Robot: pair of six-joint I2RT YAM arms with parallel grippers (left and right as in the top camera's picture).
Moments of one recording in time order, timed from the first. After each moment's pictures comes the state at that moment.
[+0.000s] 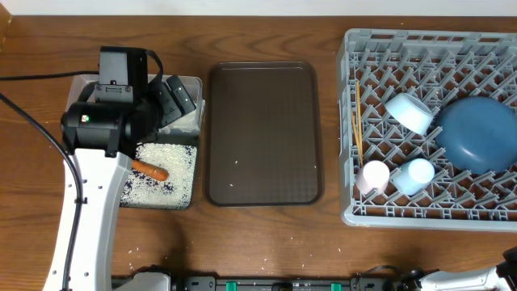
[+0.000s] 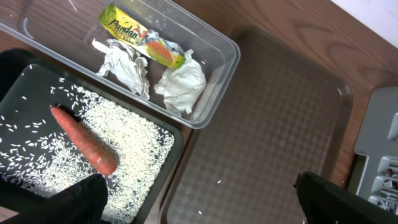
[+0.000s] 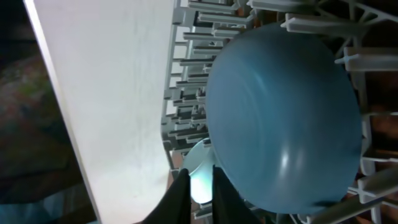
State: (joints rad) left arm -0.07 1.37 1.48 -1.11 -0.02 -0.56; right arm -1.19 1.81 1.32 -0.80 -1.16 0.23
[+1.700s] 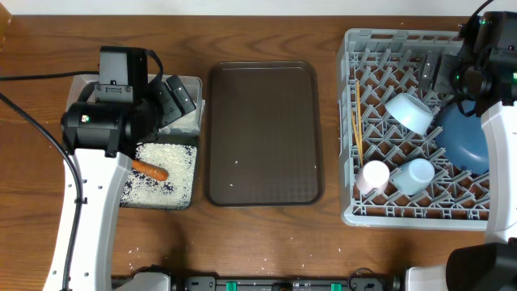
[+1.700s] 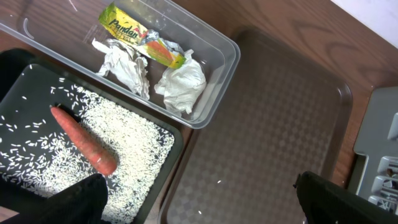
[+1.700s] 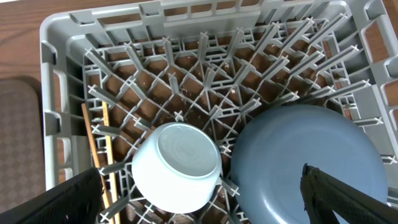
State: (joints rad) left arm -0.07 1.37 1.48 -1.11 -0.02 -0.56; right arm -0.14 1.60 1.62 -0.93 0.08 0.05
